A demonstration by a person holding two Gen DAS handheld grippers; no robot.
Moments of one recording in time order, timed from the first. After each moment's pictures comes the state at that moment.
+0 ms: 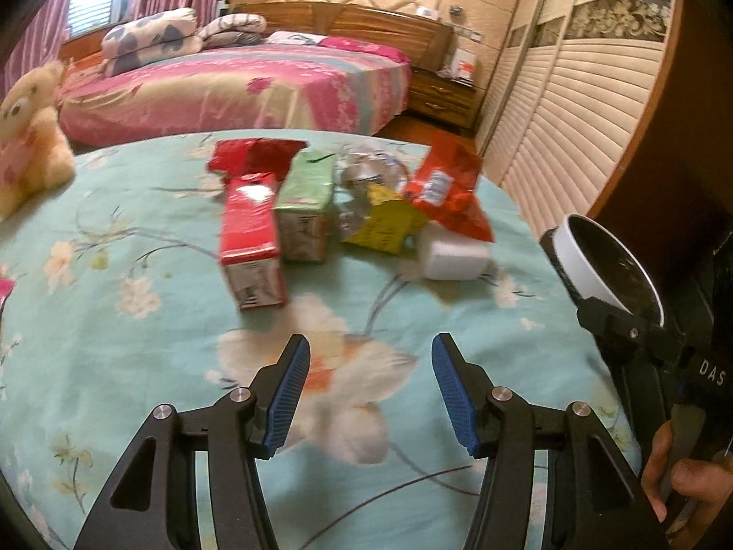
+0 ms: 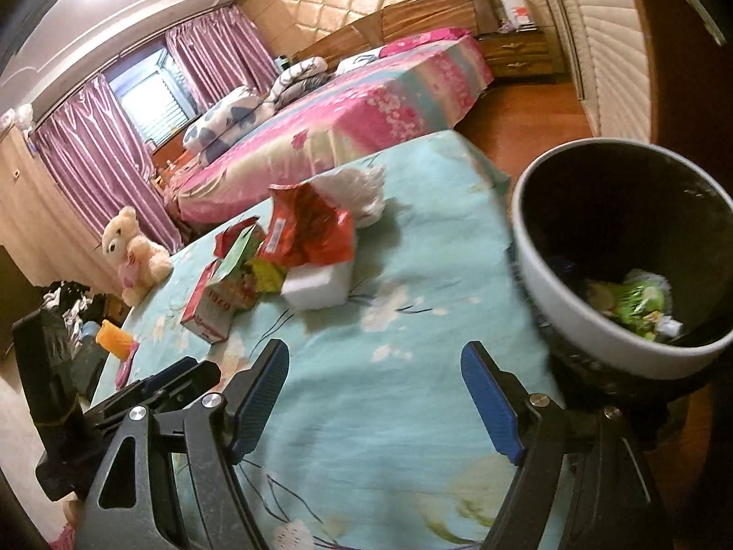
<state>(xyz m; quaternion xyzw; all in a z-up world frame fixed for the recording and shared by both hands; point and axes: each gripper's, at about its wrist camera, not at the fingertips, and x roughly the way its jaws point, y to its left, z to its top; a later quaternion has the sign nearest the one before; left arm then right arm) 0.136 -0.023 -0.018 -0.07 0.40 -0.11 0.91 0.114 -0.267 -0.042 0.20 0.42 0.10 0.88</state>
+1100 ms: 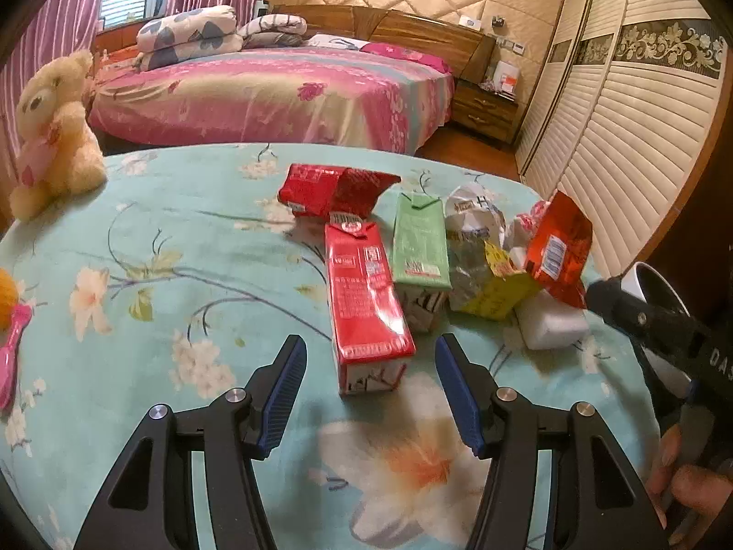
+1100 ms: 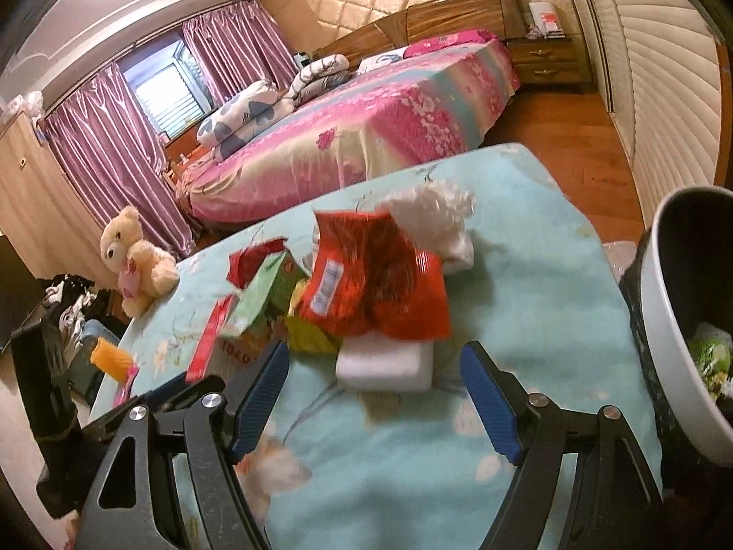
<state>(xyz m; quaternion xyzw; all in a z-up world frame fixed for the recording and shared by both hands) 0.203 0.019 -0.027 -0.07 0.40 -0.06 0.91 0.183 -0.216 -0.044 0.19 0.40 0.12 0.89</state>
